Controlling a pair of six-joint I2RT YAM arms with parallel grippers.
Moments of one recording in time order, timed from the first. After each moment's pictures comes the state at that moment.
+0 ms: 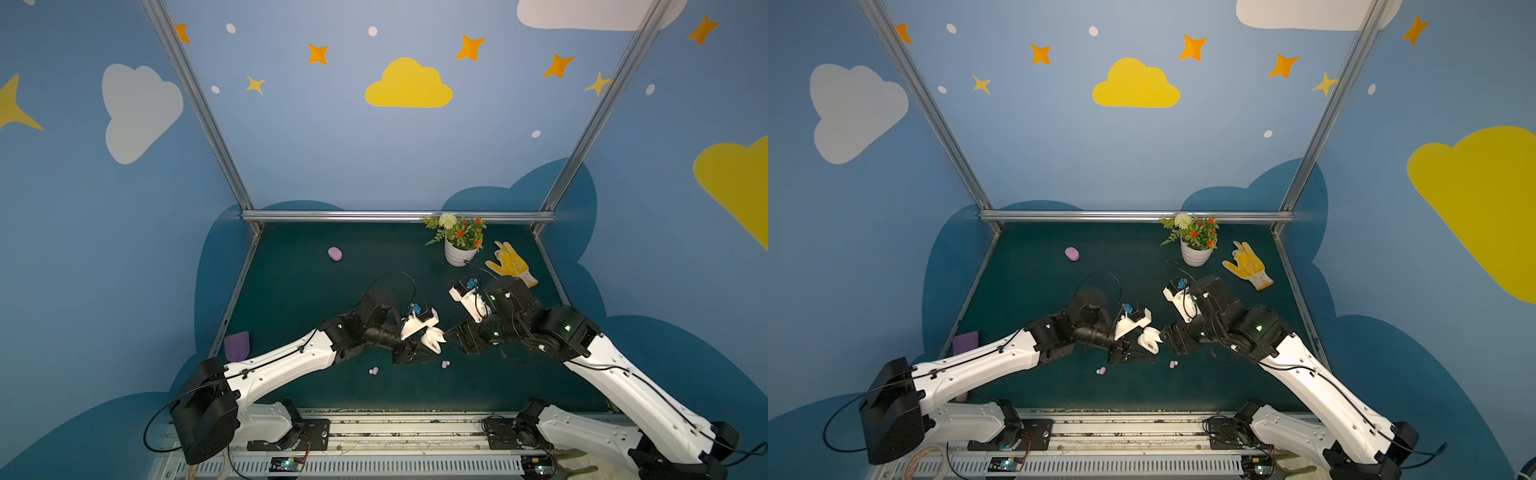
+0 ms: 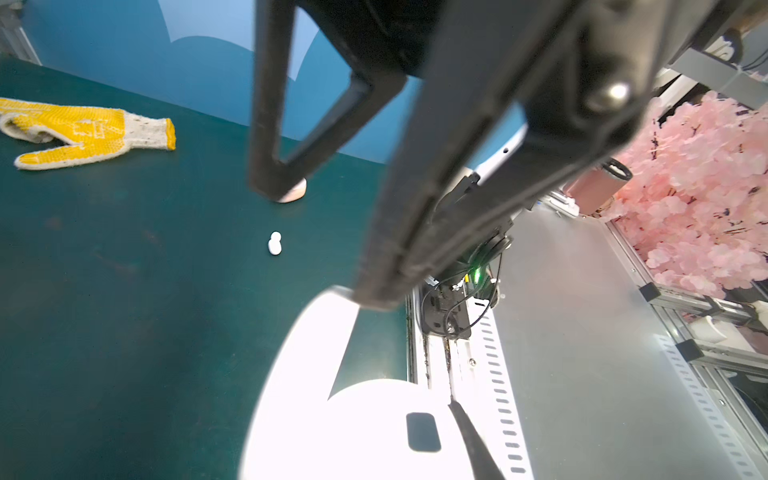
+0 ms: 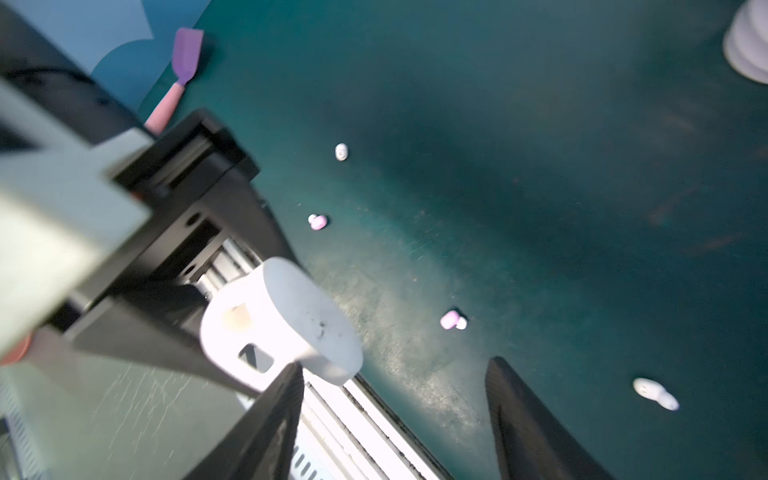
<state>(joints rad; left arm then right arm) -0.88 1.29 0.86 -0.09 0.70 0.06 0.77 1.02 1.18 -1.04 -0.17 0.21</state>
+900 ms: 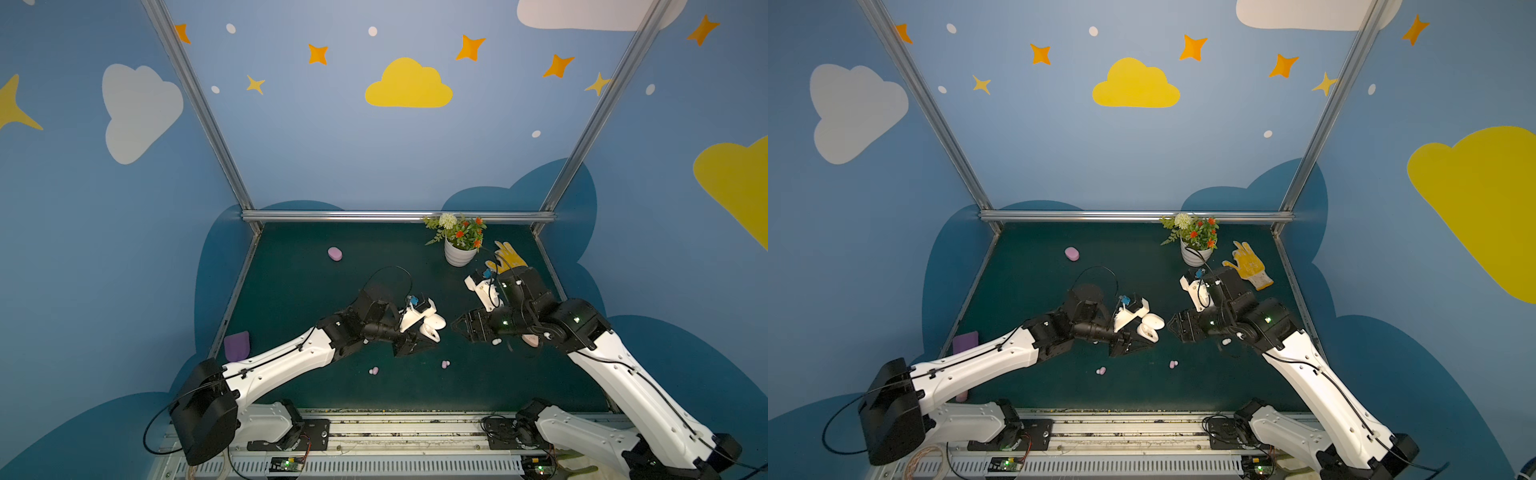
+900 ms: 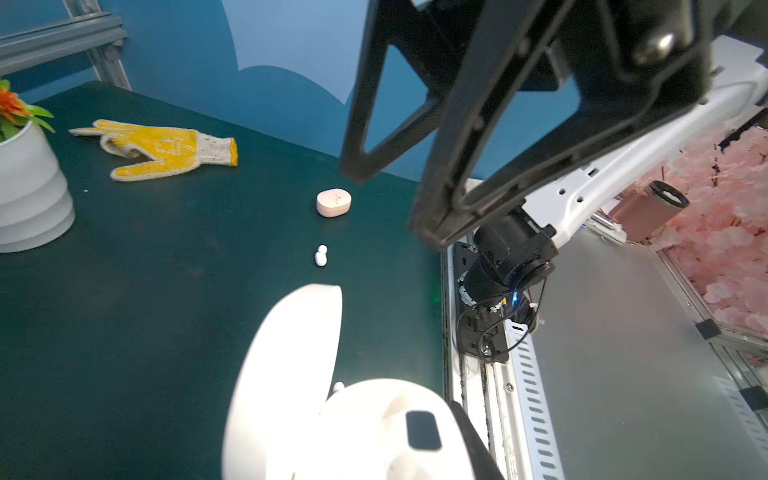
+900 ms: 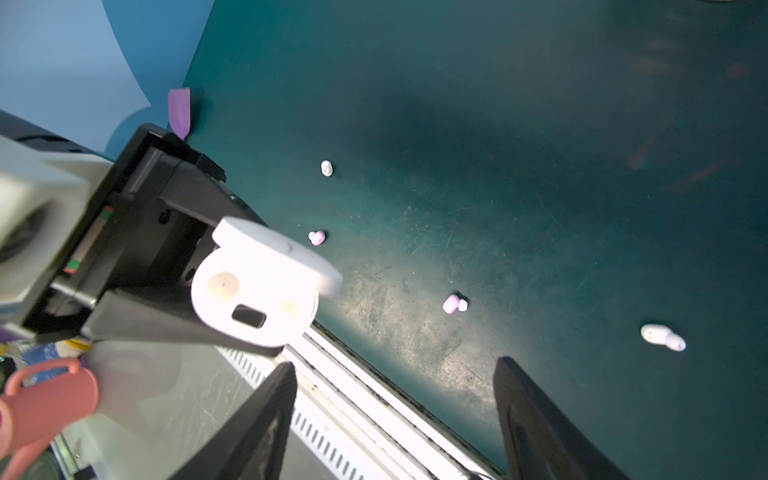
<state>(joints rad) -0.84 1.28 0.86 -0.05 0.60 0.03 0.62 1.00 1.22 -1.11 -0.27 0.31</state>
